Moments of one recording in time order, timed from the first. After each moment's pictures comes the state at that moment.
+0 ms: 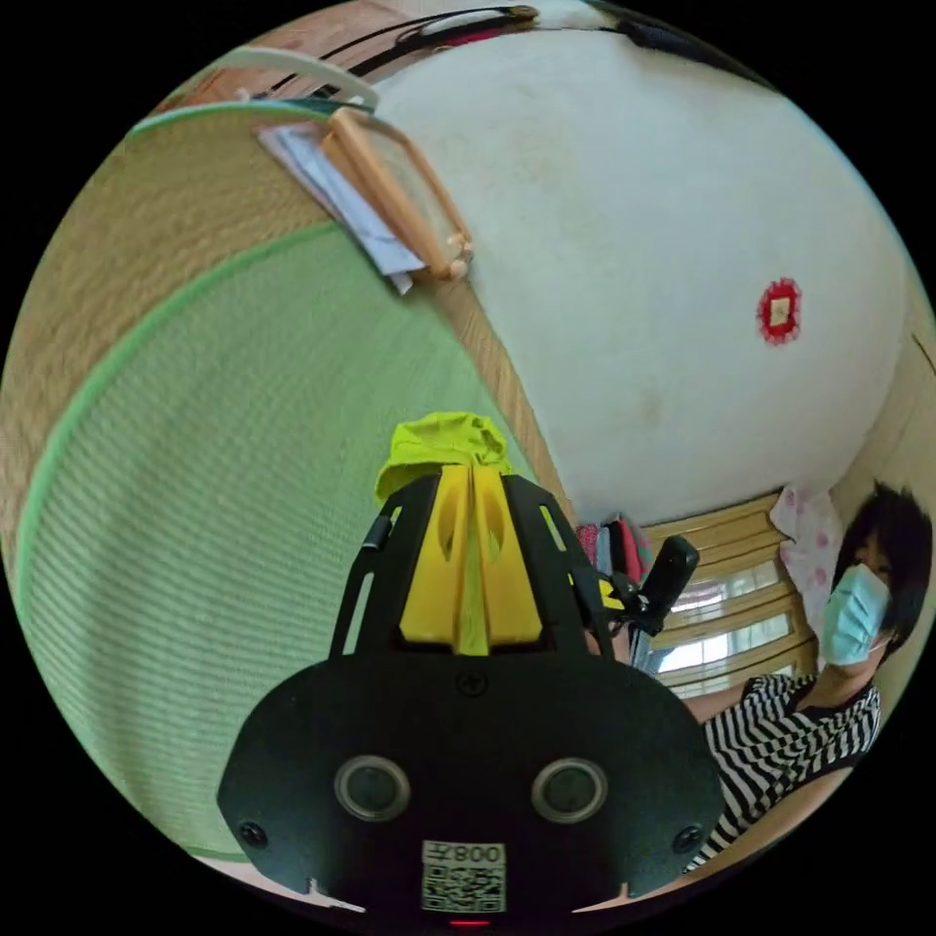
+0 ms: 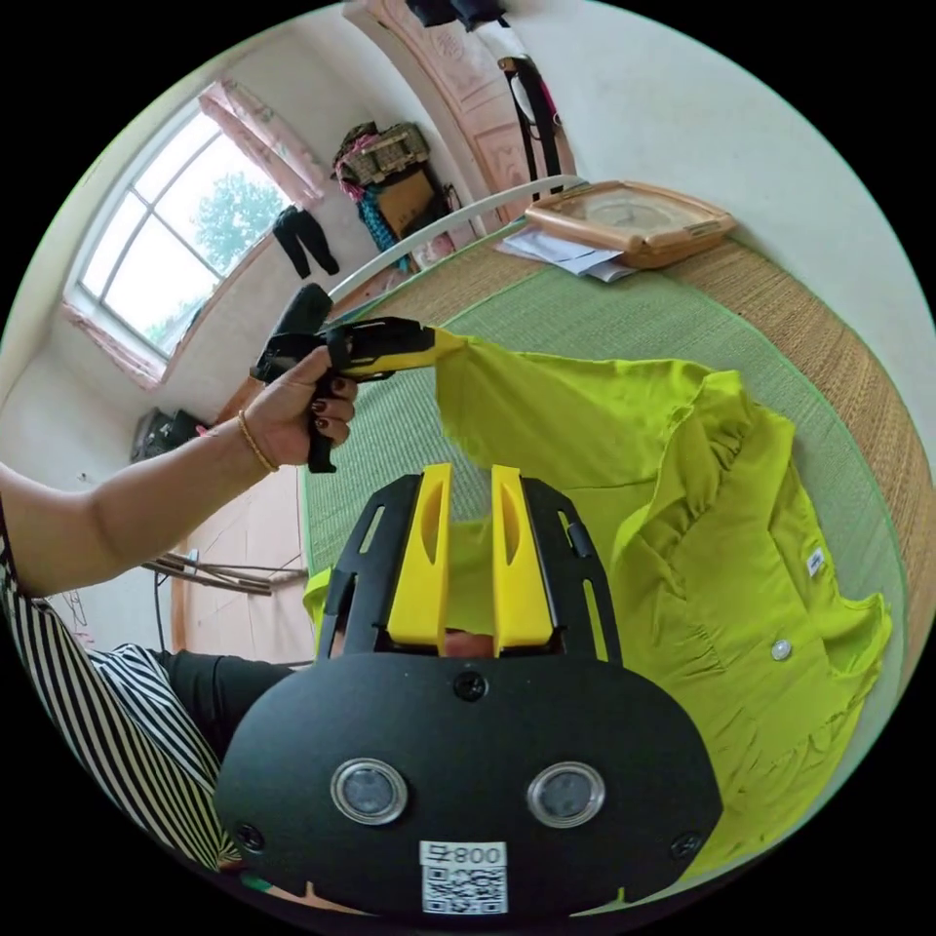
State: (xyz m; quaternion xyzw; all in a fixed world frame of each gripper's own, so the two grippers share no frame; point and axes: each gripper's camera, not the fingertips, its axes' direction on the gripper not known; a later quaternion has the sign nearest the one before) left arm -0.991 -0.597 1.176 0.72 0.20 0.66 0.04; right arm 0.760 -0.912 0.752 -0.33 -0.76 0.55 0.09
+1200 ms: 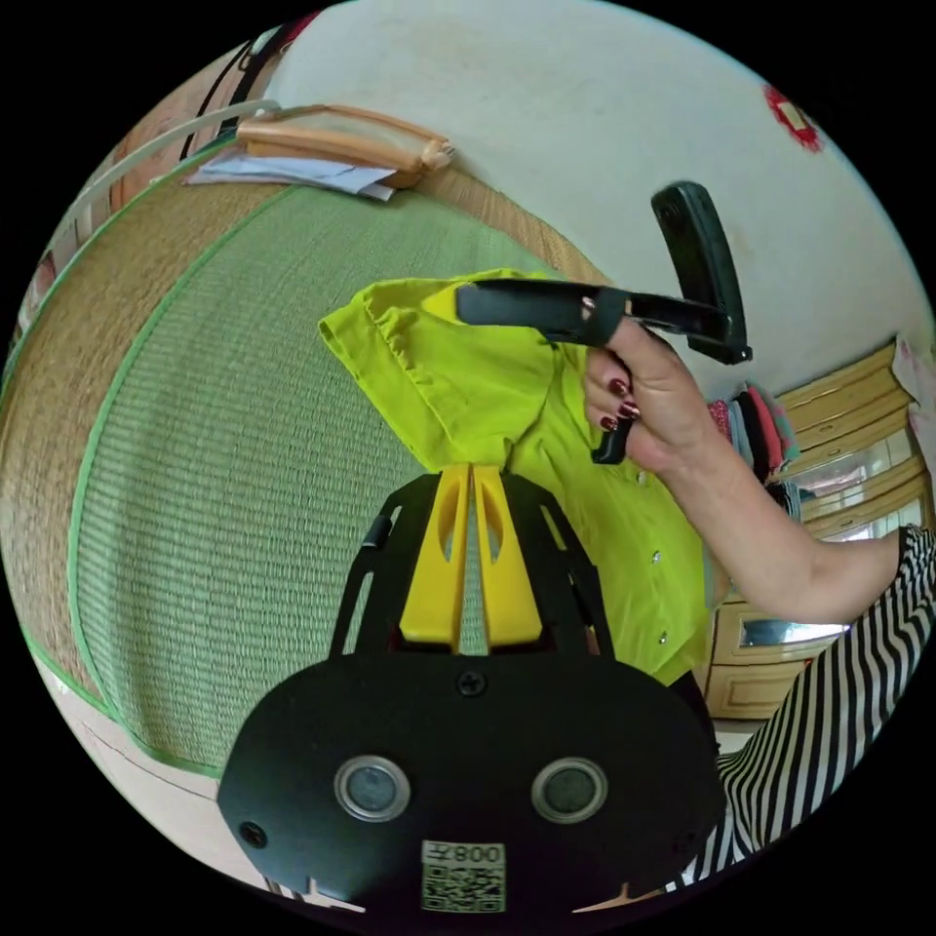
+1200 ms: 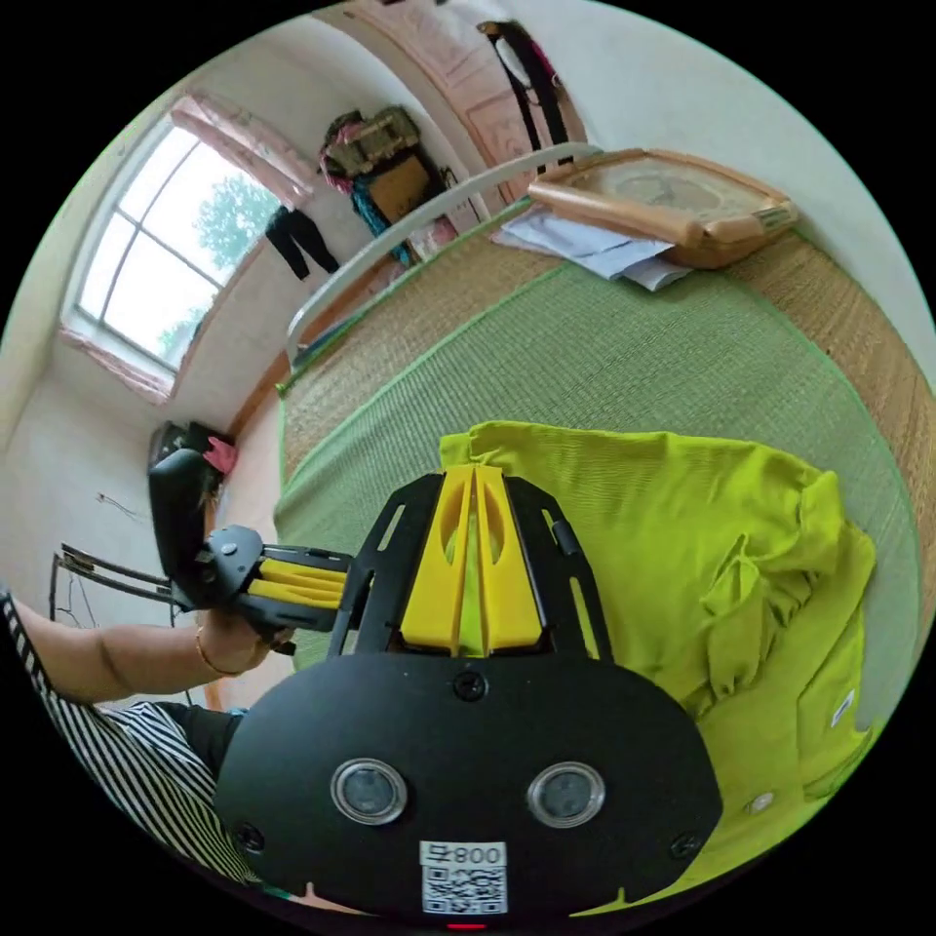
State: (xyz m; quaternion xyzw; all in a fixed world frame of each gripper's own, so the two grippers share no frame) left arm -0.947 -0.667 1.258 0.85 0.02 0.51 0.08; right arm 0.665 -0.937 0.819 -0.33 -0.77 0.55 0.05
